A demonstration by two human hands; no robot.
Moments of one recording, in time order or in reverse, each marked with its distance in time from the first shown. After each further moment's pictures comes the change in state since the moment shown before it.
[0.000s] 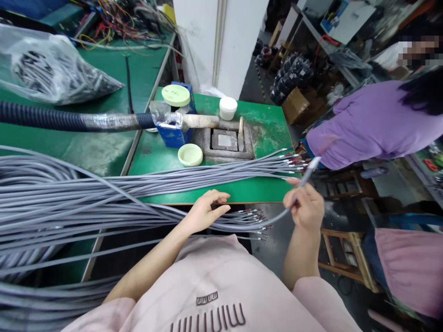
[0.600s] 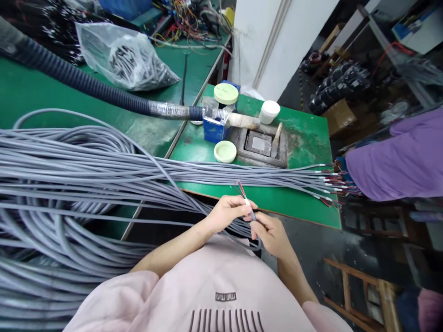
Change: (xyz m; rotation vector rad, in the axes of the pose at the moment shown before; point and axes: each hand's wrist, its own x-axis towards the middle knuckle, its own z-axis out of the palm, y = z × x) left_hand -0.015 0.002 0.011 -0.890 0.141 -0.223; right_hand -0.049 0.019 0.085 -0.438 -0.807 0.099
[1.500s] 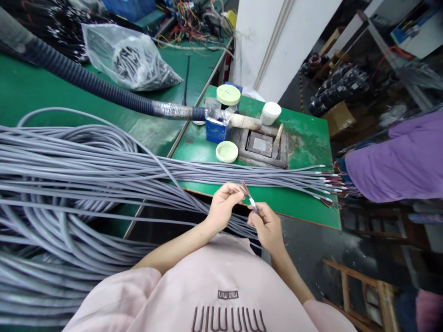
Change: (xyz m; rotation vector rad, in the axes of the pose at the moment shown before) left_hand 0.004 0.006 0.007 -0.179 0.277 0.295; right_hand 0.009 0.006 0.021 0.141 0.284 0.019
